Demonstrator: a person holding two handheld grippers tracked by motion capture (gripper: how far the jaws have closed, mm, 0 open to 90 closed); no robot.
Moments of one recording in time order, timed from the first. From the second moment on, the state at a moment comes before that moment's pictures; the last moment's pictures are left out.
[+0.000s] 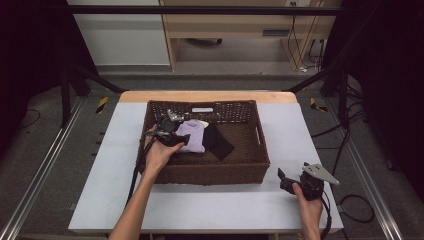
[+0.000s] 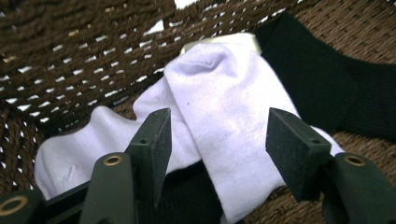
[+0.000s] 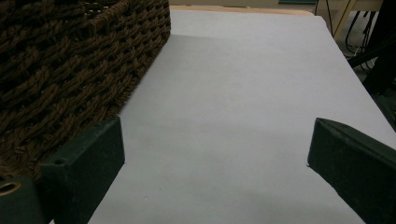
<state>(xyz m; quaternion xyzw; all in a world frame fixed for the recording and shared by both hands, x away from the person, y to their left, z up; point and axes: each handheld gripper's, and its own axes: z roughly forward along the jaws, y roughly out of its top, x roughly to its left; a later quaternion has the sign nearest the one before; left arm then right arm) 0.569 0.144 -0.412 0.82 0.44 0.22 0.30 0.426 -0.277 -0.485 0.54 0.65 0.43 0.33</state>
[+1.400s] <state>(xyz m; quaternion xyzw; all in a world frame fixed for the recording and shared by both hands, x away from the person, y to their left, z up) 0.573 0.141 -0.425 0.84 0.43 0.16 0.27 0.427 -0.279 -0.485 0.54 0.64 0.44 0.32</state>
